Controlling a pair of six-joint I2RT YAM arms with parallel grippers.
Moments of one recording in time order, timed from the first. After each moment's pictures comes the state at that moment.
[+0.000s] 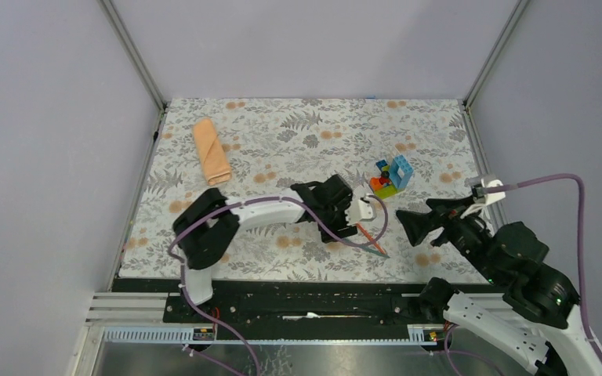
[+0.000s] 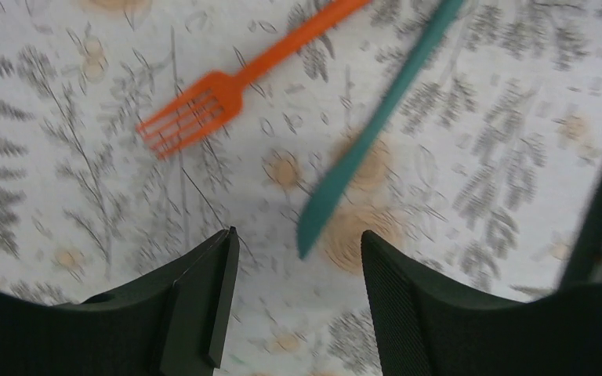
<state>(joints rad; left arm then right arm) -0.98 1.83 1.24 -0.42 0.25 0.38 0.85 0.39 1.00 -0.76 0.30 0.37</state>
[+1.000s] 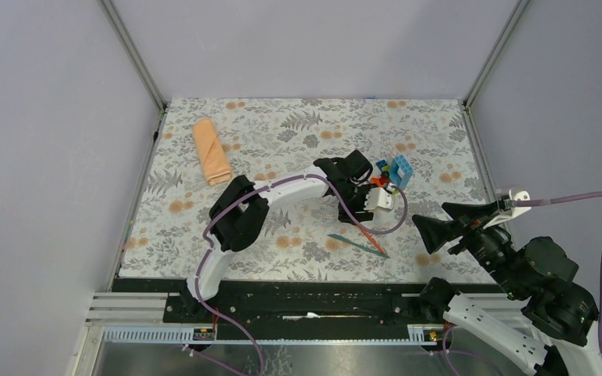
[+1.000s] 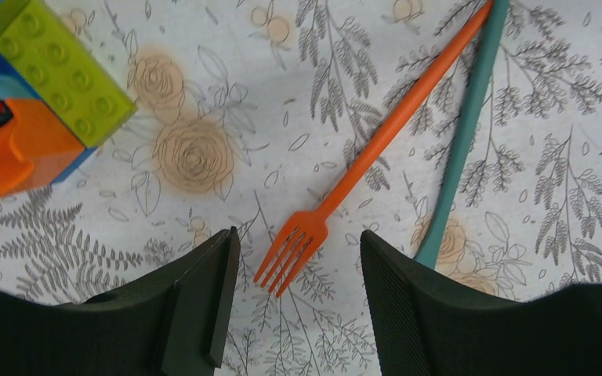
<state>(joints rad) -0.92 2.18 1.77 -0.67 0.47 0.78 0.85 0.30 1.06 -0.83 0.32 0.35</state>
